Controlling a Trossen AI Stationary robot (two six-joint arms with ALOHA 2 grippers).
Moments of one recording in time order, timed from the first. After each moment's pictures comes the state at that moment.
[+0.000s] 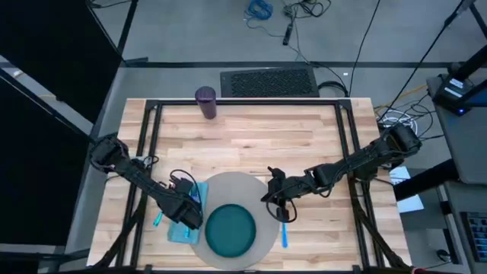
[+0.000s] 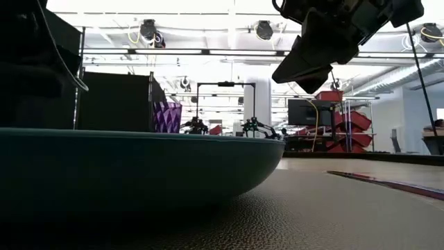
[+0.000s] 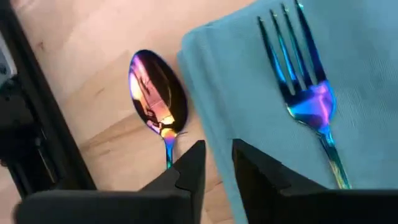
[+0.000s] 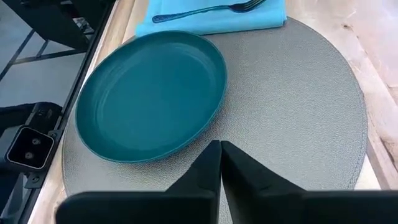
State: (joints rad) left arm -0.61 1.69 1.01 -1.21 -0.14 -1.66; right arm 0.34 1.52 0.80 0.09 0.10 0.37
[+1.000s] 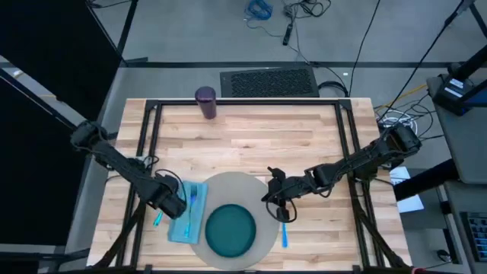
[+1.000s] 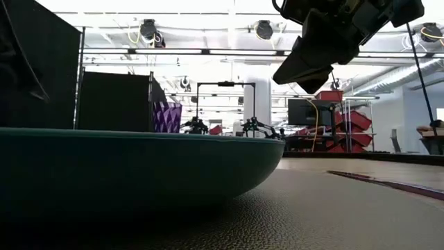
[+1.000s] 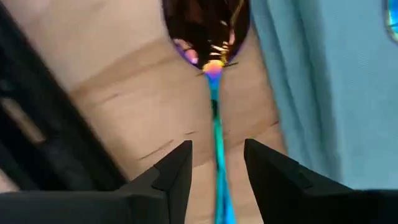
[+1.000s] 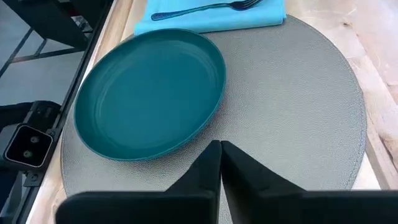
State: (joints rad) left arm -0.65 1.32 0.67 -0.95 0.07 -1.77; right arm 0.34 1.52 0.80 0.09 0.10 0.37
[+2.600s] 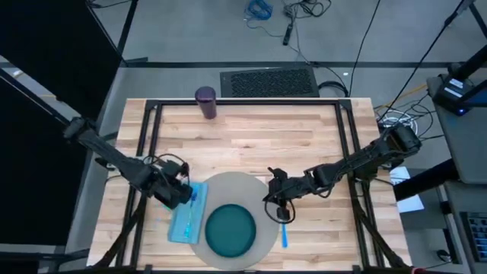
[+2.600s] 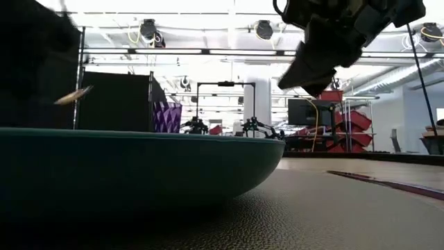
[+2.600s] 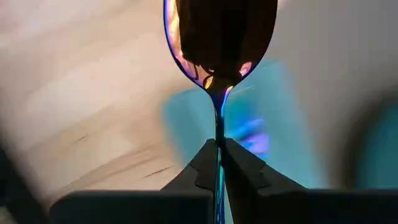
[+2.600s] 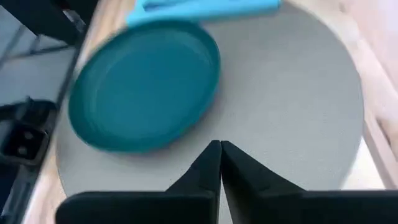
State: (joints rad) left arm -0.56 1.15 0.85 -1.05 -0.32 -1.60; right arm 0.34 1.52 0.80 -0.02 0.10 0.43
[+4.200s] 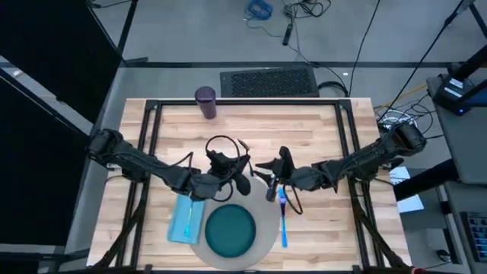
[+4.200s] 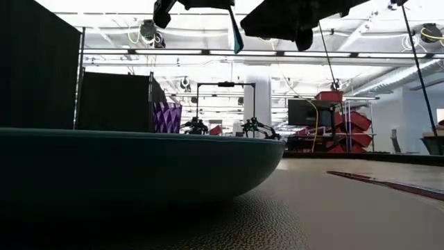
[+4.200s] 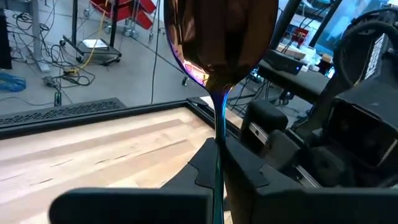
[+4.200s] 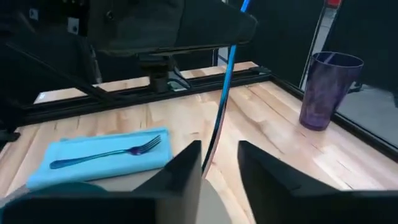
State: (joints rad) left arm -0.35 1.60 1.09 0.31 -1.01 -0.54; right arm 0.32 1.45 0.80 0.39 0.63 0.20
